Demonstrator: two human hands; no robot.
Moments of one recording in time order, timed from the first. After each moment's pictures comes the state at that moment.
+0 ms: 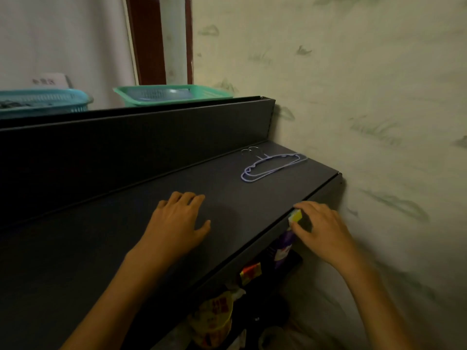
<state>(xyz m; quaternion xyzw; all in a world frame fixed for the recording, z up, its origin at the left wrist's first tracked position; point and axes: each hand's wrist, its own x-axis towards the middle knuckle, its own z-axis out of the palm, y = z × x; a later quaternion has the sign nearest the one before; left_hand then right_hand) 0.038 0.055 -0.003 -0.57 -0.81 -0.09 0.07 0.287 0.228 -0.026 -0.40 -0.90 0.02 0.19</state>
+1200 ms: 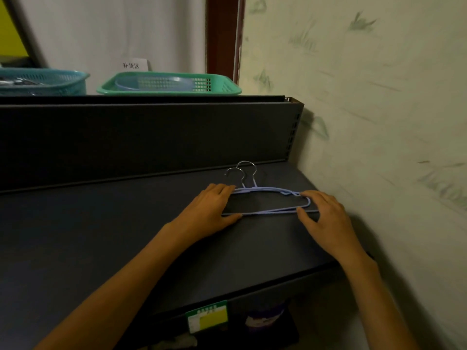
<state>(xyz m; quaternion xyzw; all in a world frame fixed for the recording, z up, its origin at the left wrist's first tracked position) 0.068 0.376 -0.025 -0.47 -0.86 -0.17 -0.03 0.232 0.590 -0.040 -0.22 -0.93 0.17 0.23</state>
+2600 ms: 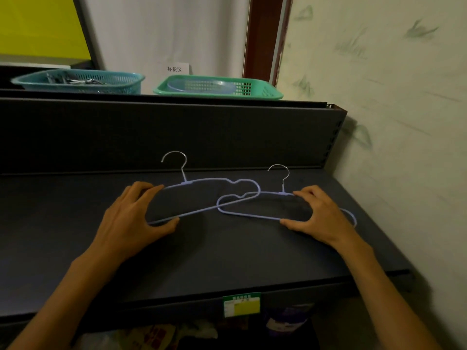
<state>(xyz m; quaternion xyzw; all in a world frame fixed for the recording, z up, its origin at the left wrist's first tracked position) 0.062 0.182 -0.026 -0.27 -0.93 -0.20 0.13 0.174 0.559 -0.040 -0.07 -0.97 0.16 0.14</state>
